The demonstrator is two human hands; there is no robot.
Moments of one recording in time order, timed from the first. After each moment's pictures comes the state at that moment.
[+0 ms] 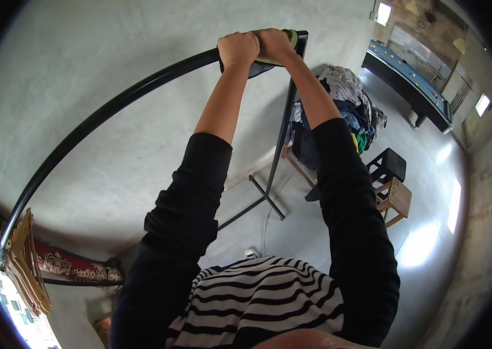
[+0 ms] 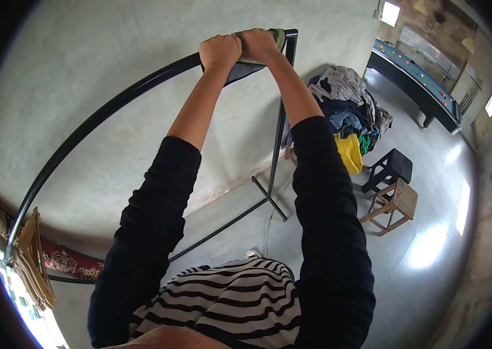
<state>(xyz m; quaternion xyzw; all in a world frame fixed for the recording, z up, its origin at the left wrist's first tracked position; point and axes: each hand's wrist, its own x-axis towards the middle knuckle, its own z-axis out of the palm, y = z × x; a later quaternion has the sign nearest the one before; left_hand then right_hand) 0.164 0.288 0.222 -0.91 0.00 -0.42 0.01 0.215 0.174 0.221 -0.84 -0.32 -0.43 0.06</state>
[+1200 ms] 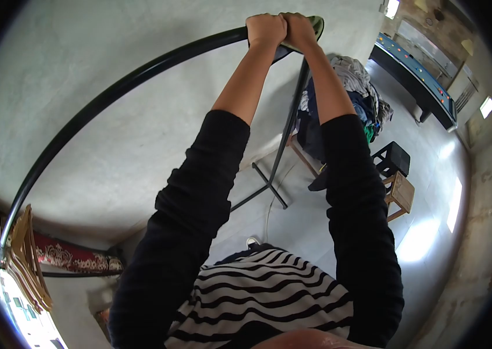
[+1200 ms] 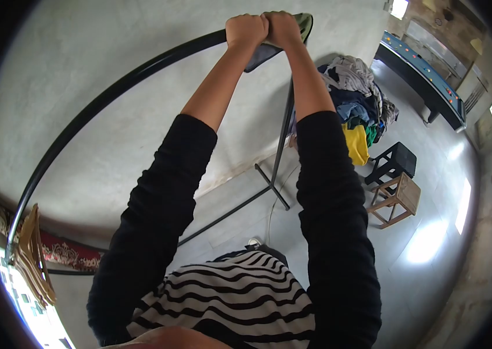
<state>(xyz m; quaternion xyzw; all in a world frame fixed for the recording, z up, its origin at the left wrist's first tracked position) 0.191 0.262 0.218 -0.91 0.06 -0.40 -0.02 0.245 0.148 0.206 -0.80 -0.31 -0.50 0.08</state>
